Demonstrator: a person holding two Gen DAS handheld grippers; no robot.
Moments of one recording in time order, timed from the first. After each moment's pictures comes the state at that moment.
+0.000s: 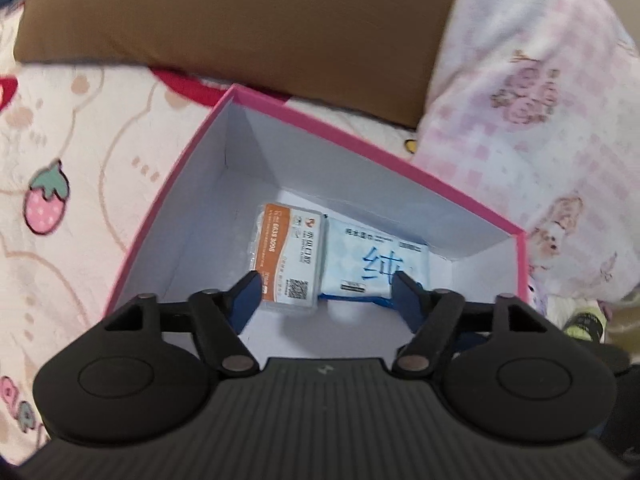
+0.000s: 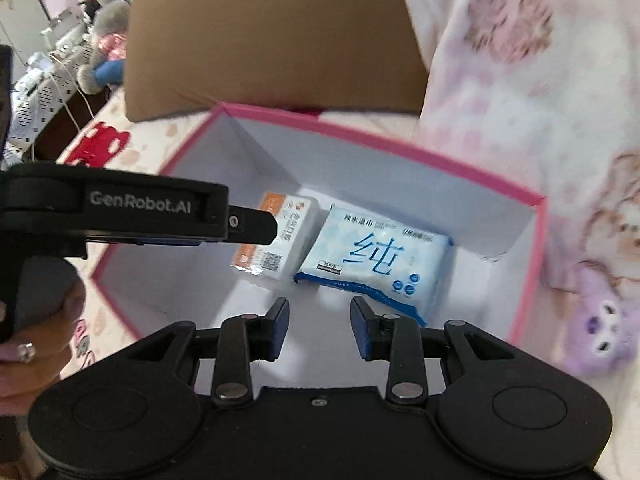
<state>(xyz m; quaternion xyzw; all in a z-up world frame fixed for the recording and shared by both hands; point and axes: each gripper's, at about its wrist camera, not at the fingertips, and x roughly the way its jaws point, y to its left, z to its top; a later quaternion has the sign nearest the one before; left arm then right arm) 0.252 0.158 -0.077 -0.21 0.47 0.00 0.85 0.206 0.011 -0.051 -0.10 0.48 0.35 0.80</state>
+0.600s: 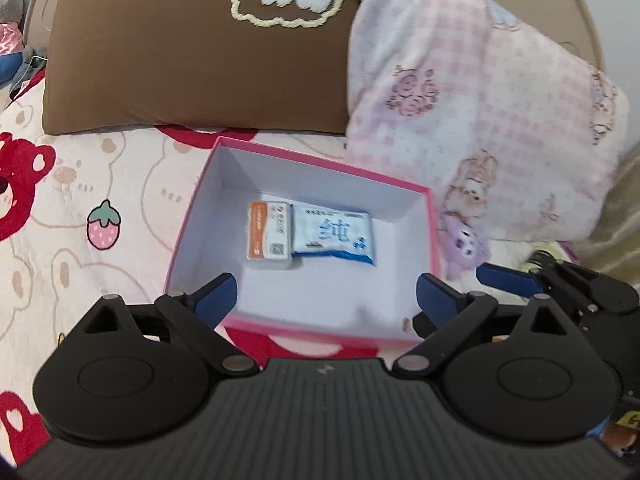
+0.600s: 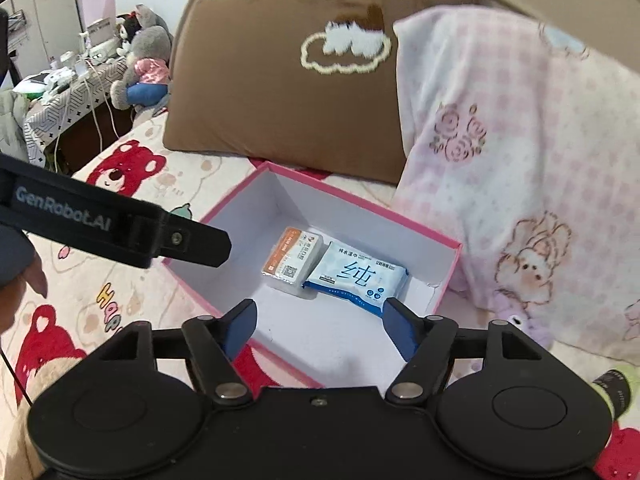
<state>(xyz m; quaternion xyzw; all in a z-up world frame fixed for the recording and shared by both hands) 0.155 0.134 0.050 -0.14 0.47 -0.04 0.87 0.119 -0.033 0.048 -0.15 0.39 0.36 0.84</state>
